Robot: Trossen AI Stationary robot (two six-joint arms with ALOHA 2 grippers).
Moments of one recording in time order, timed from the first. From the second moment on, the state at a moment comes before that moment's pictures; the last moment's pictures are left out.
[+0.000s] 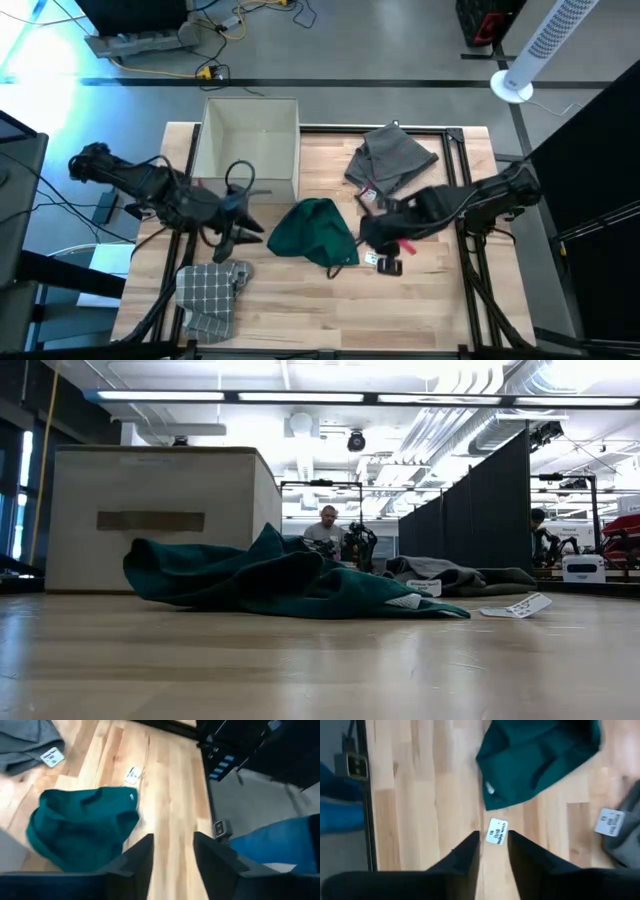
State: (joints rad) left arm -0.44 1.04 1.18 -0.78 -0.18 -0.51; right arm 0.36 1.68 1.73 -1.30 0.05 0.39
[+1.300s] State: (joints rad) left arm -0.70 1.01 0.84 -0.62 -0.45 -0.89; right arm 0.29 1.77 0.91 -0.21 0.24 0.47
